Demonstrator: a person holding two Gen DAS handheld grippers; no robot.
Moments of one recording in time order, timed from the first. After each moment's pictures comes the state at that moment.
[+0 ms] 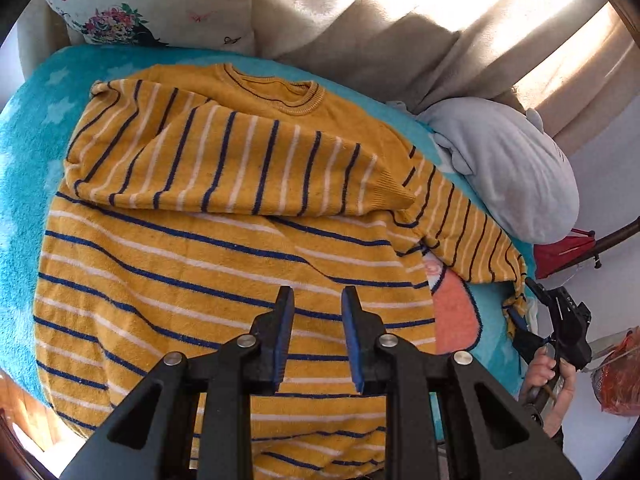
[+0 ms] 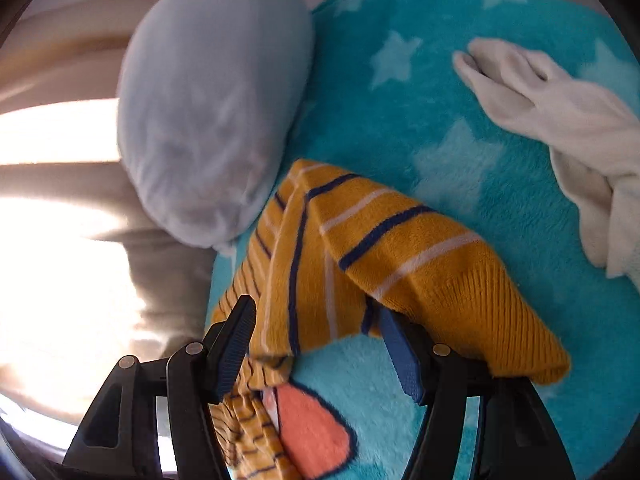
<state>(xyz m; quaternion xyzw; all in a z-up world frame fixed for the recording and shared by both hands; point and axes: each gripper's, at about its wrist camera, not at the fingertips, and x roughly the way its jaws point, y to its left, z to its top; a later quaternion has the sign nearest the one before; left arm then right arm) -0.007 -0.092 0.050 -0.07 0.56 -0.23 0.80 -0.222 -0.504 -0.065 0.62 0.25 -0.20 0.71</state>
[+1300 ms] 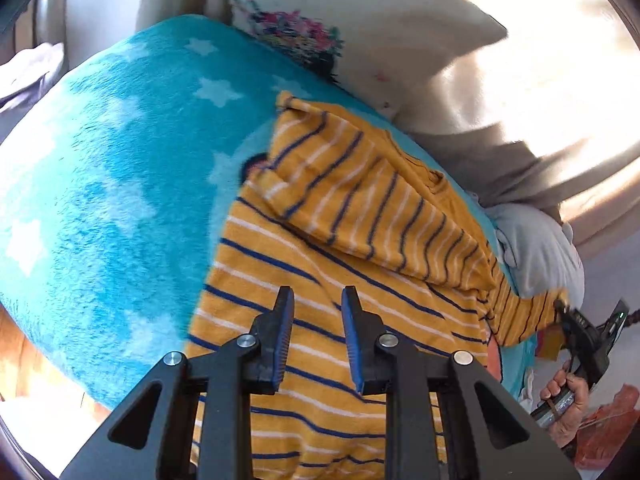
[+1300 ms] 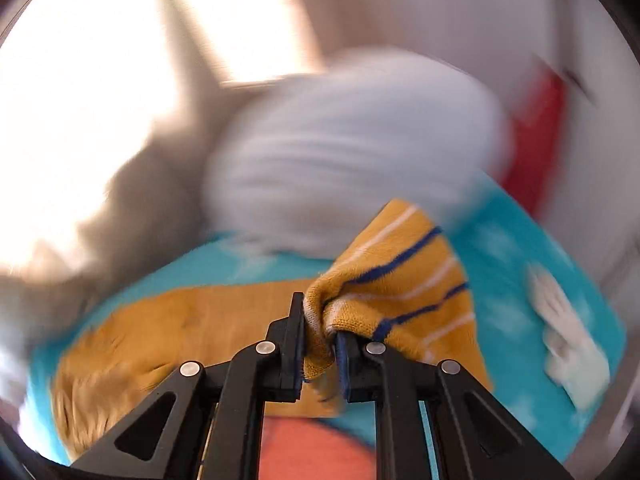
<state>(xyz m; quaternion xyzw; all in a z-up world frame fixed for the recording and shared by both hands) 0.031 0.101 0.037 -0.20 0.53 -0.14 0.82 -0.080 -0.369 0.060 0.21 0.32 -0.29 0.88</state>
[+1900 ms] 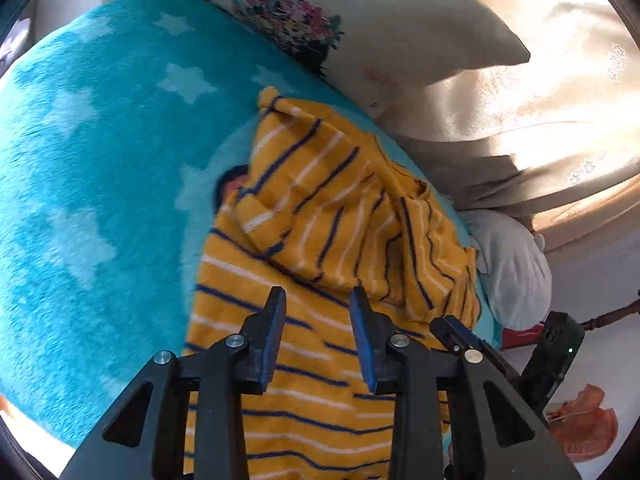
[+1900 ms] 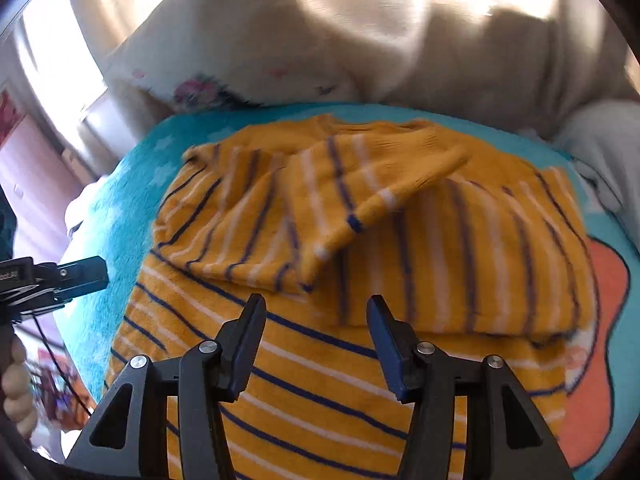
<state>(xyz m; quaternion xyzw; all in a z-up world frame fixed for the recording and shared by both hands) 0.092 0.100 0.014 -0.24 0.54 -0.24 0.77 0.000 -0.145 -0.006 0.09 0.47 0.03 0.88</state>
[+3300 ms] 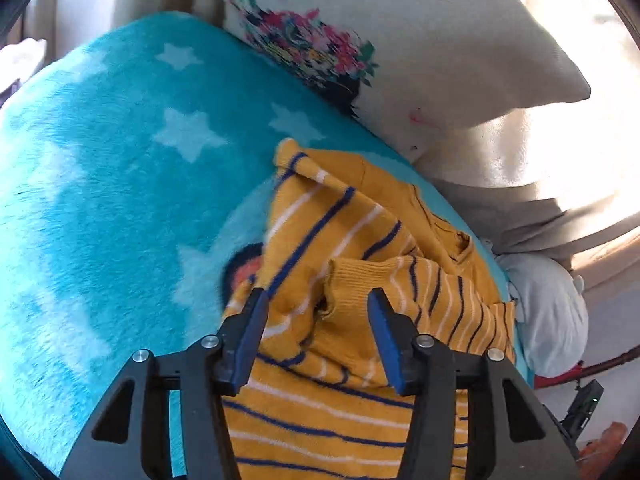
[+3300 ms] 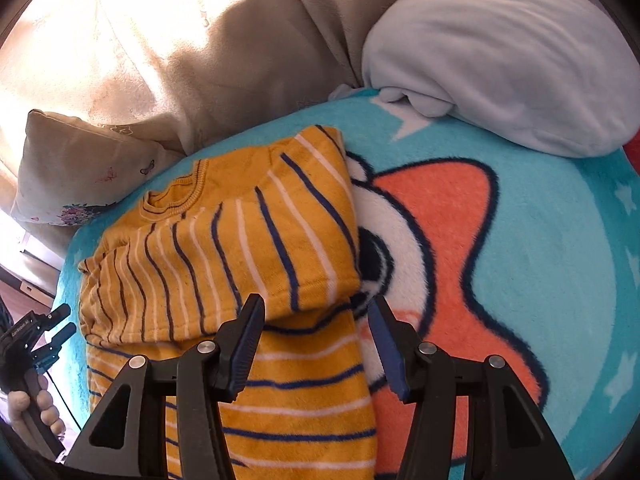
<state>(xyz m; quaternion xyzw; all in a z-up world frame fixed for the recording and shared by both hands) 0.154 0.101 0.009 -0.22 0.52 -0.16 0.81 -0.054 -0.305 -0.002 0.23 0.45 -0.13 0.85</state>
